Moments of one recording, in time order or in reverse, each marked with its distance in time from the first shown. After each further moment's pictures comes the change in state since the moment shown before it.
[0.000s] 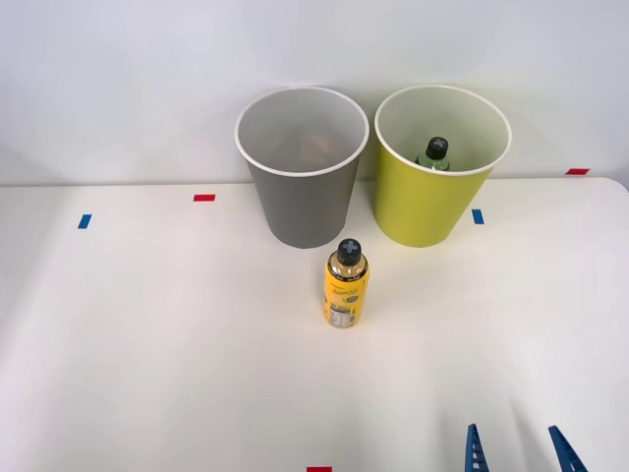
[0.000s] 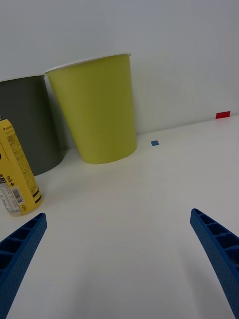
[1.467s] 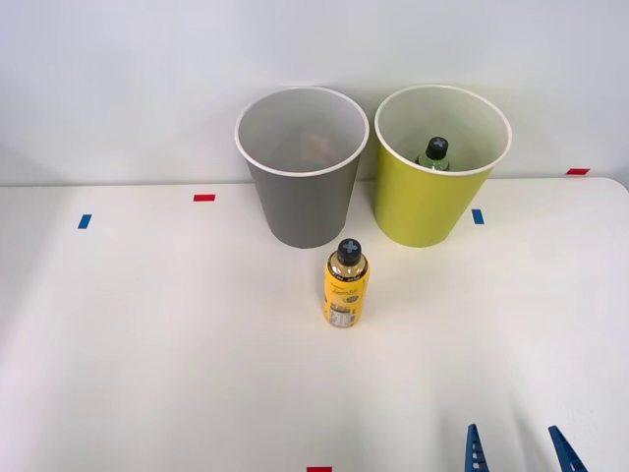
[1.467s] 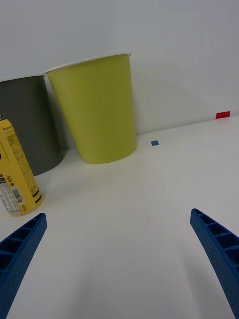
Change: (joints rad) arm 0.000 0.000 0.000 0.000 0.000 0.000 0.000
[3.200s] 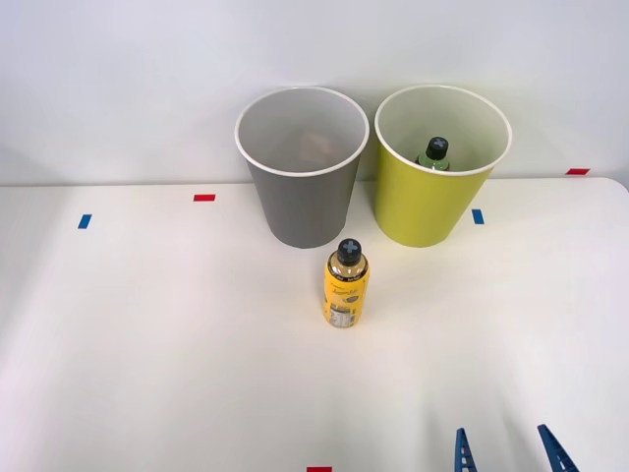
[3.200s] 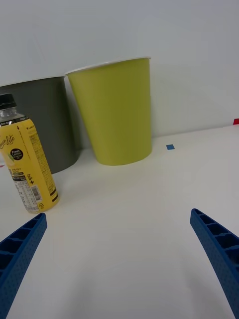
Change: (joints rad) arm 0.005 -0.046 0.048 -0.024 -0.004 -0.008 0.045
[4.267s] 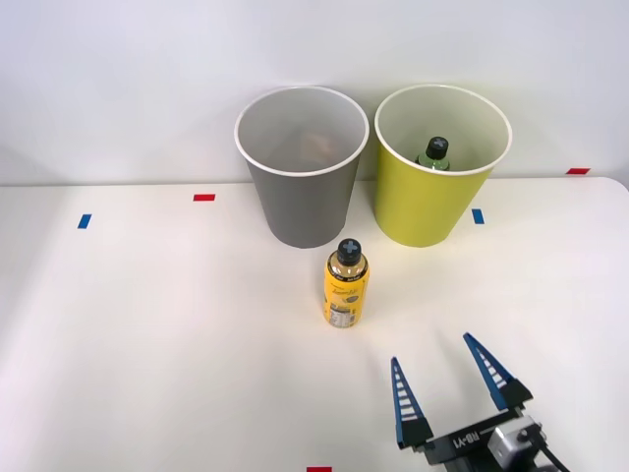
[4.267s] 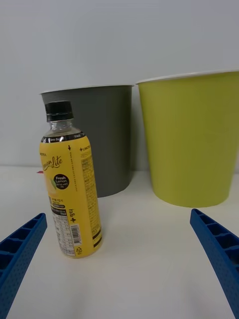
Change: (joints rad) arm -0.407 -0.281 0.287 -0.031 -0.361 0.209 0.354
